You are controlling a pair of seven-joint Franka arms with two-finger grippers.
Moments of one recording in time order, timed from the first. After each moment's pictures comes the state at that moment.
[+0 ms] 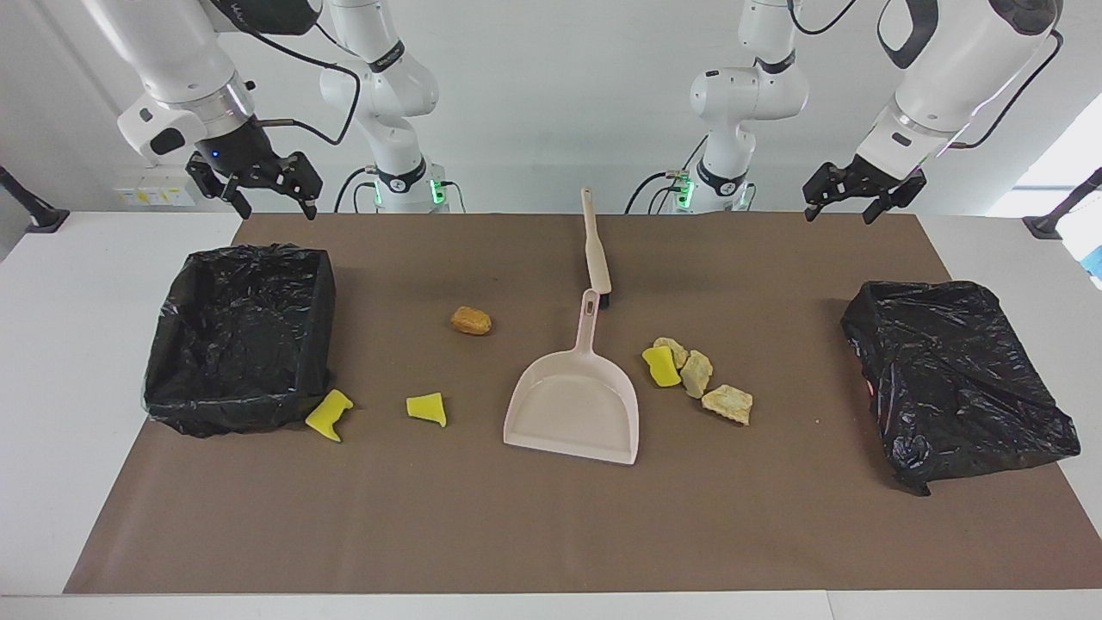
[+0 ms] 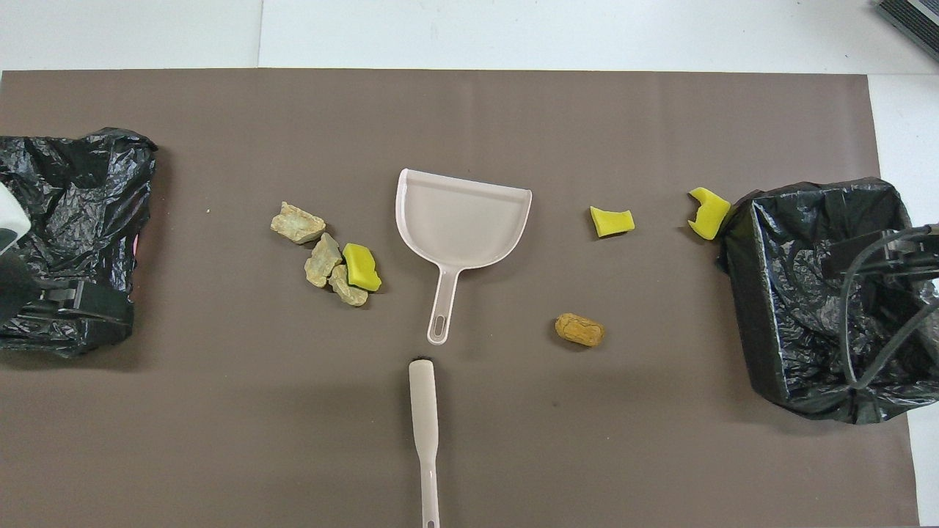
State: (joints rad) left arm -0.07 -0.16 0.00 -1.81 -0.04 1.53 0.02; right arm -0.10 -0.05 0.05 -1.59 0.02 1.49 0.00
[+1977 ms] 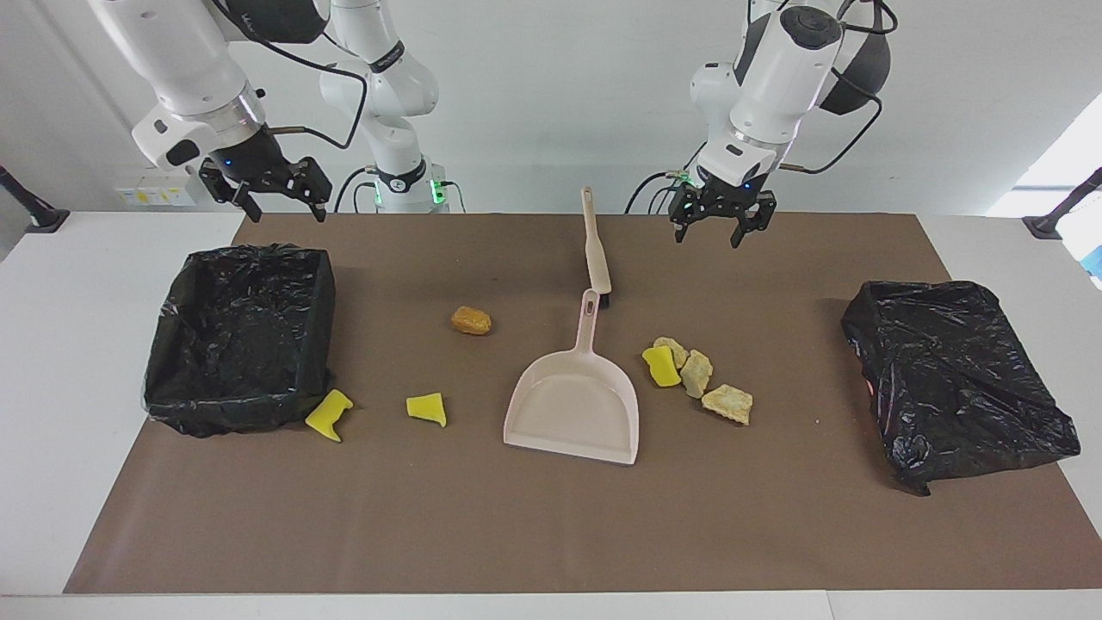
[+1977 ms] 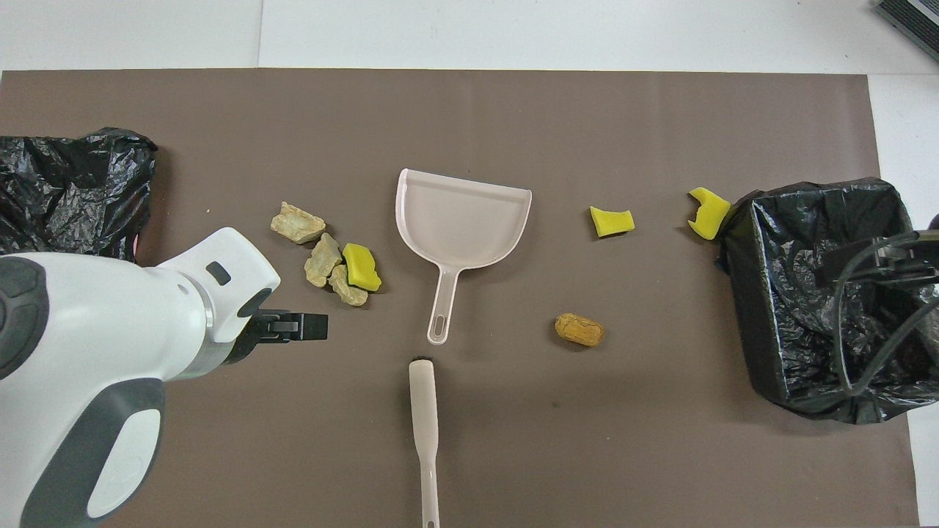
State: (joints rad) left arm -0.41 -0.17 -0.01 -2.00 -0.10 1.95 -0.30; right arm -0.08 -0.01 0.06 -1.60 0.02 1.49 0.00
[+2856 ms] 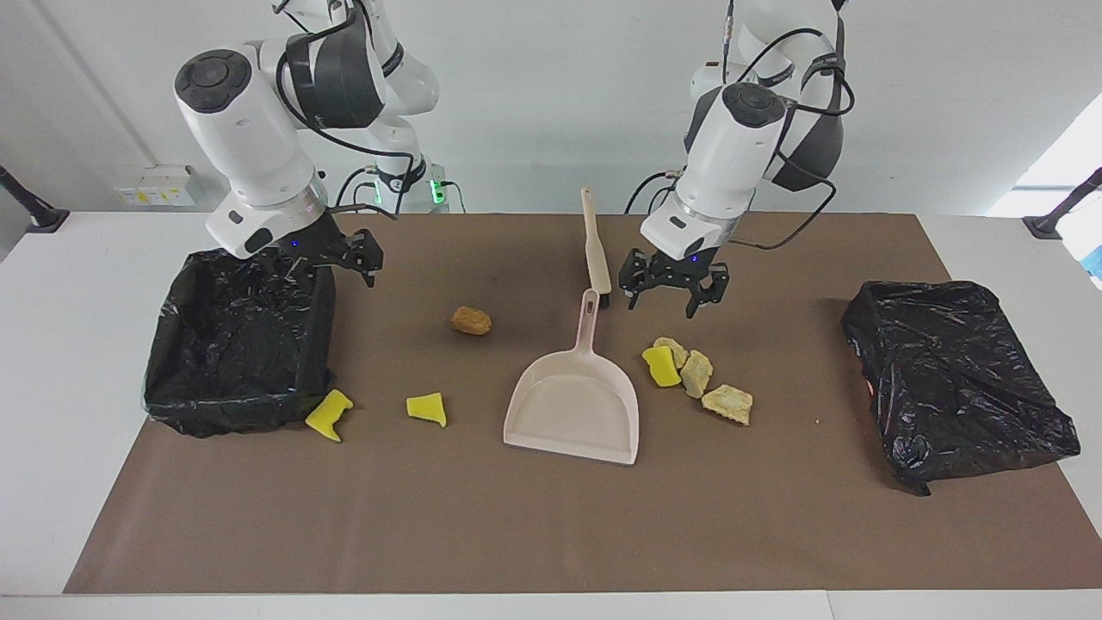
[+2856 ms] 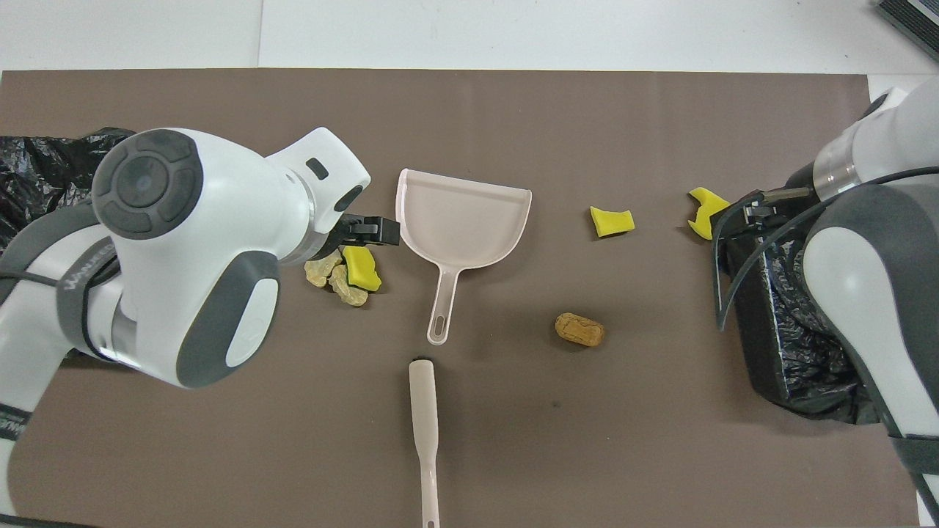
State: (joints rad) left arm -0.48 0.16 -0.02 -1.74 -0.10 2.05 -0.29; right arm 0.00 0.12 0.08 -1.60 0.01 1.66 0.02
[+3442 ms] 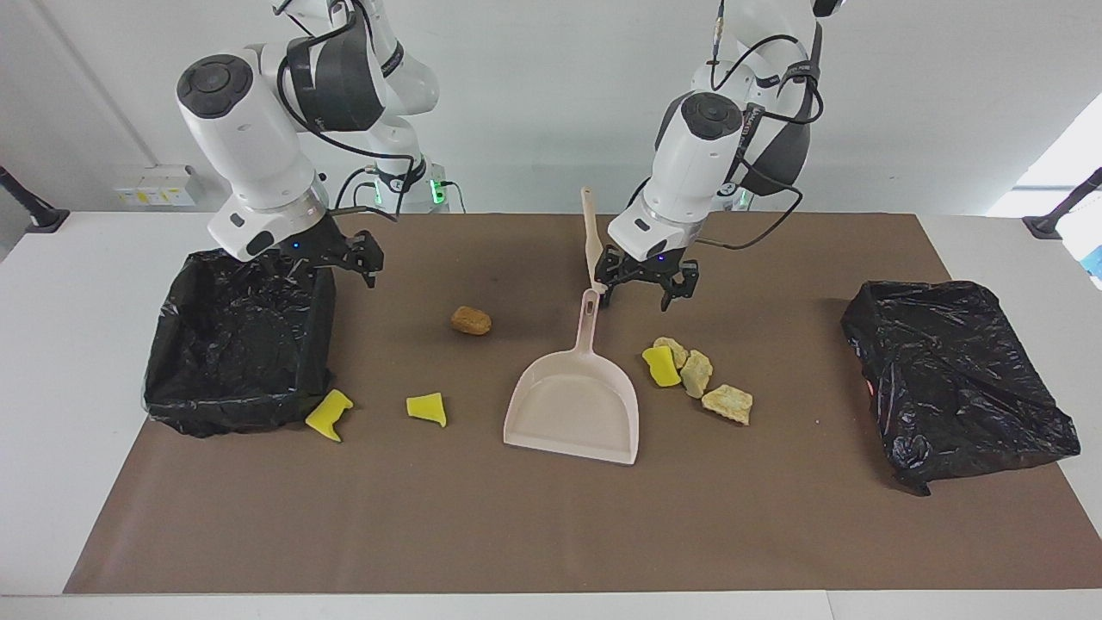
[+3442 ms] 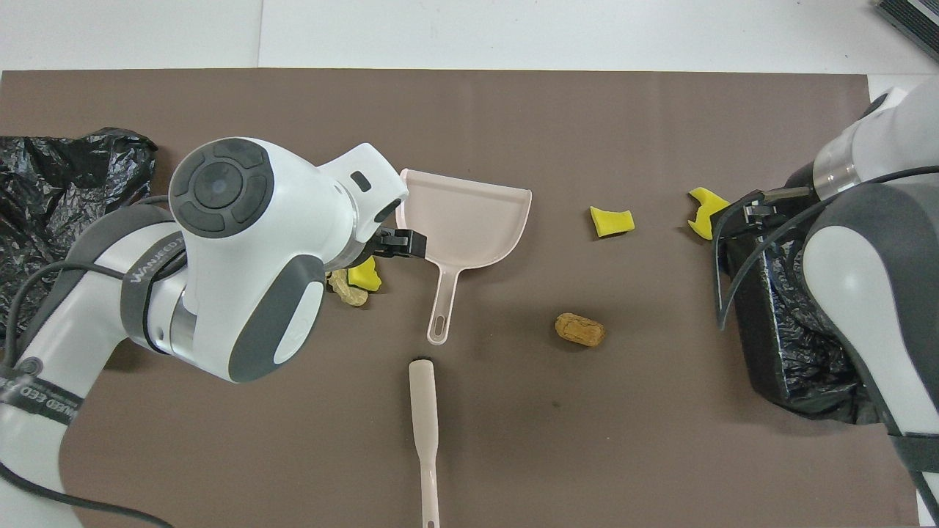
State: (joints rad) left arm -0.52 0.16 -0.03 -1.77 -0.10 2.01 -0.31; right arm 0.00 0.12 0.08 -1.62 0.01 1.66 0.02
